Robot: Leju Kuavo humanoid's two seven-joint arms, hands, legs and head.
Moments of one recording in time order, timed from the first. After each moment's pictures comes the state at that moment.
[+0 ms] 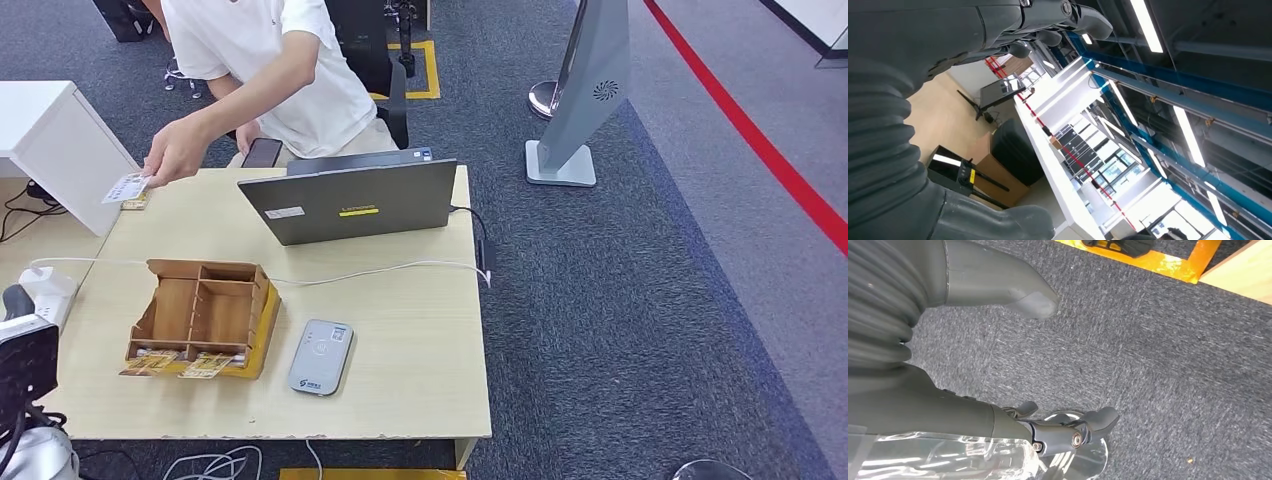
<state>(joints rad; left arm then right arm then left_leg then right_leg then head) -0.13 -0.10 0.41 -1.65 -0.72 0.50 -0.49 0.55 0.13 -0.53 -1.63 0.65 0.48 0.05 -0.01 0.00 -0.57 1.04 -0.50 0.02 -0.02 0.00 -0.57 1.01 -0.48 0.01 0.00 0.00</state>
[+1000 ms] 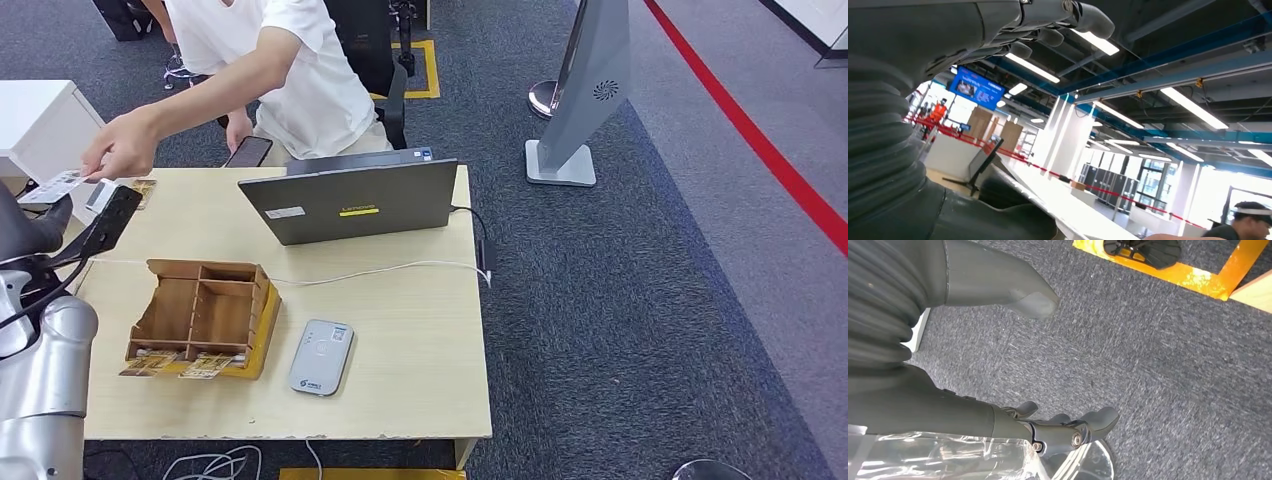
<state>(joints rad) -0.59 0.19 0.13 -1.06 -1.28 0.62 -0.09 0.40 0.15 -0.65 -1.46 0.87 0.62 -0.05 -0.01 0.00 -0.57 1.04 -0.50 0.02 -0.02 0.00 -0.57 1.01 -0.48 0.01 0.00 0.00</state>
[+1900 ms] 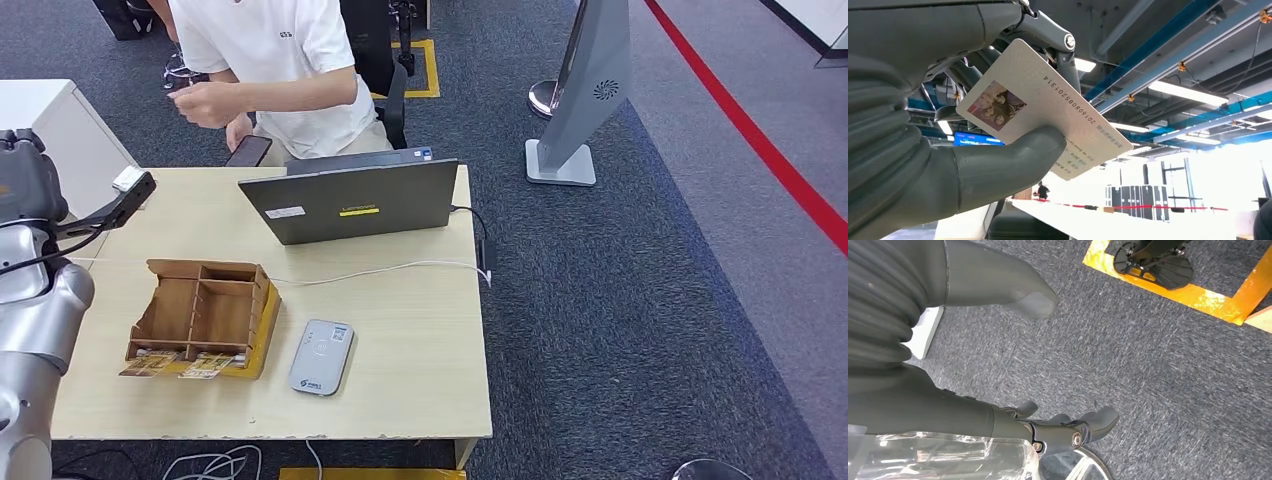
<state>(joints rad) -0.86 0.28 0.00 -0.57 -1.56 0.69 0.09 0.32 0.15 -0.68 -1.33 0.96 0.65 -0.07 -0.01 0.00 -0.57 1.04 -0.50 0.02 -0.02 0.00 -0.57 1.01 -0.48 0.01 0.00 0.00</state>
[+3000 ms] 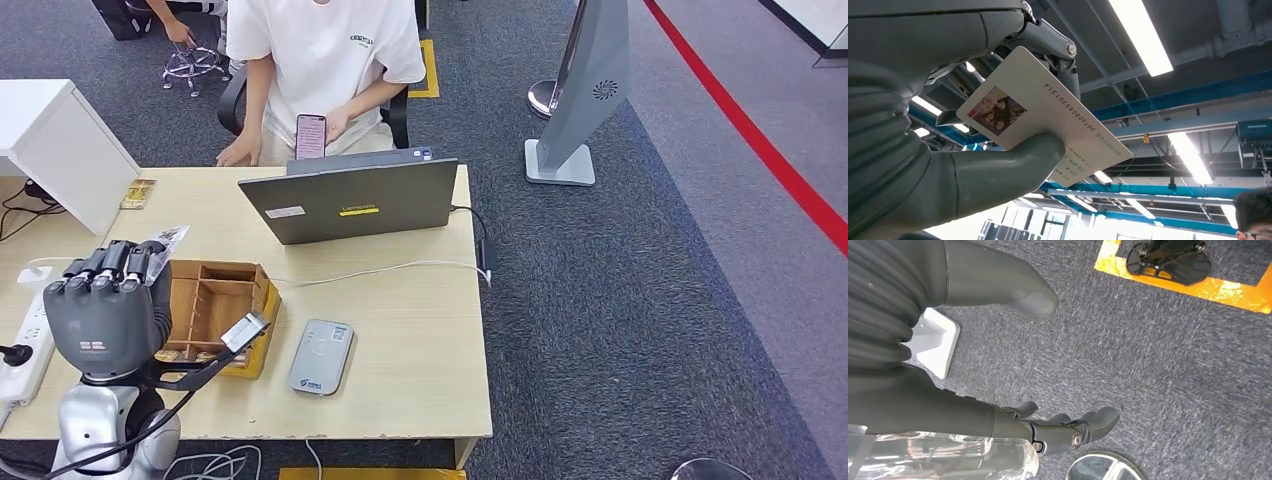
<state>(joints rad) -0.11 0.09 -0.15 -1.64 -1.56 0.70 -0.04 0.39 0.32 -0.85 -1.52 1.07 0.72 -0.11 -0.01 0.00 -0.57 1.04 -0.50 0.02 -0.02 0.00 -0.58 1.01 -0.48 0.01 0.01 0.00</state>
